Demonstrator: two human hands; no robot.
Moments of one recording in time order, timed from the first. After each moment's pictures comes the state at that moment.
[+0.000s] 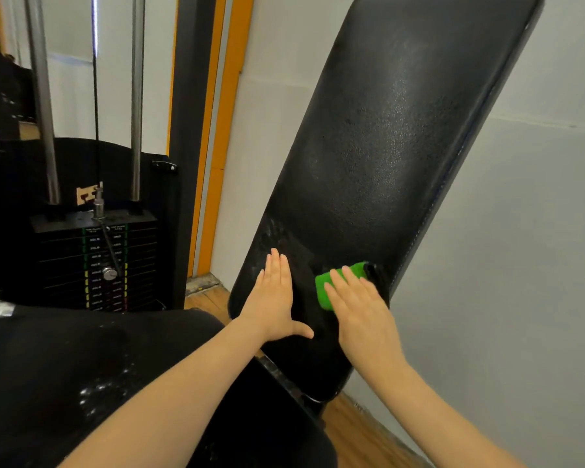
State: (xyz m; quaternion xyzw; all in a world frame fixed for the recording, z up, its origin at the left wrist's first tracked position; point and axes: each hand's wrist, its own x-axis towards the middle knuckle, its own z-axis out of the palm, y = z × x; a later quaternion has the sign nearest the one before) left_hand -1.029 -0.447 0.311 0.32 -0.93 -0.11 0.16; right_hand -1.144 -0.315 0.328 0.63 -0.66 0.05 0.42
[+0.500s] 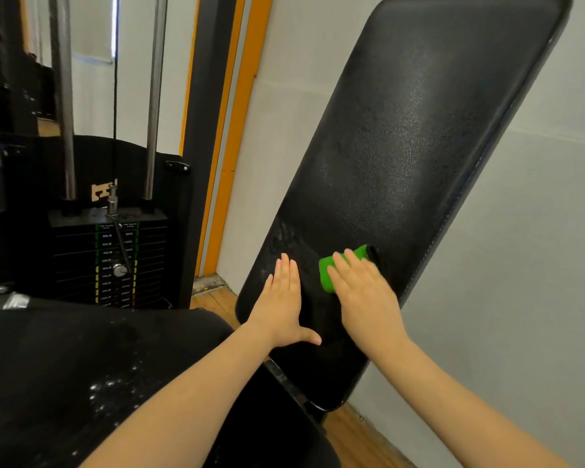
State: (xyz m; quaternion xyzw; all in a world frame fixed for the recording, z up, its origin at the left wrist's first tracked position) left_hand -1.028 -0.447 0.310 0.32 -0.93 -0.10 0.15; right_hand -1.145 -0.342 0.357 0.64 -0.62 0.01 0.46
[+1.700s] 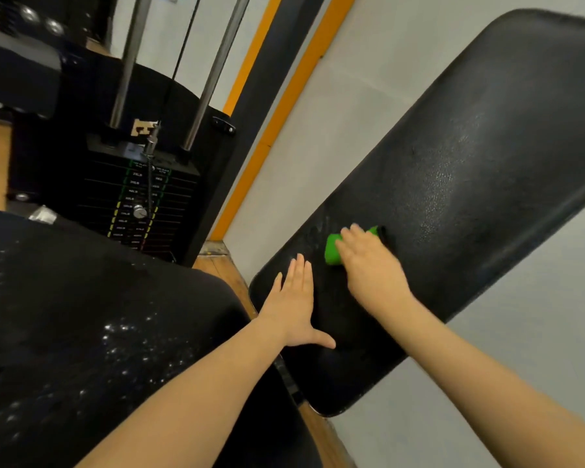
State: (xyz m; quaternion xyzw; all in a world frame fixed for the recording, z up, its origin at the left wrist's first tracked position) left_hand -1.024 -0.454 0.285 0.35 -0.90 -0.18 0.18; right_hand -1.115 -0.407 0.405 0.66 -0.63 -0.19 0.36
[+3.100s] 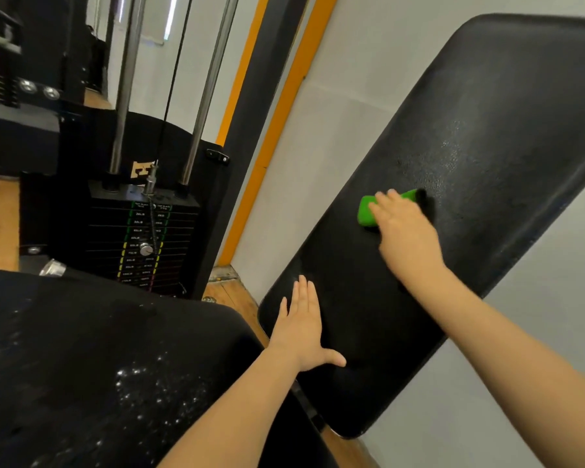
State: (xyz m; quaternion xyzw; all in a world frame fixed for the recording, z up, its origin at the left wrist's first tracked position) left_hand -1.024 -0.450 0.288 0.37 -0.89 -0.21 0.16; right_hand -1.146 -0.431 0.456 0.63 -0.63 0.00 0.45
